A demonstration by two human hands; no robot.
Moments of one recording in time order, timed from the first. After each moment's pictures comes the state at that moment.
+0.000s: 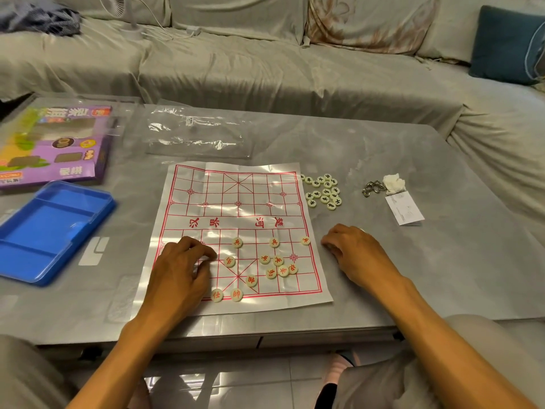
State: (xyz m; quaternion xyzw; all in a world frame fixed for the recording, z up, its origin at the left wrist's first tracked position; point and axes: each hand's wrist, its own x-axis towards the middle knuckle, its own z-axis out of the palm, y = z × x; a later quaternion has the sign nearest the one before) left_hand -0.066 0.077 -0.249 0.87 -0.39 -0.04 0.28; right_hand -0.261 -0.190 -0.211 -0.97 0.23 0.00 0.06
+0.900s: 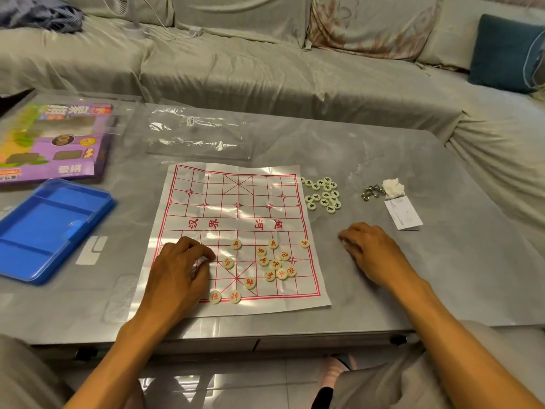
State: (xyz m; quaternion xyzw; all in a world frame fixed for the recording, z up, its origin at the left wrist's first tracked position) left_hand -0.064 0.076 -0.254 0.87 -0.39 -0.04 0.29; right_hand -0.282 -0.222 -0.214 -0.96 0.28 -0.01 0.07
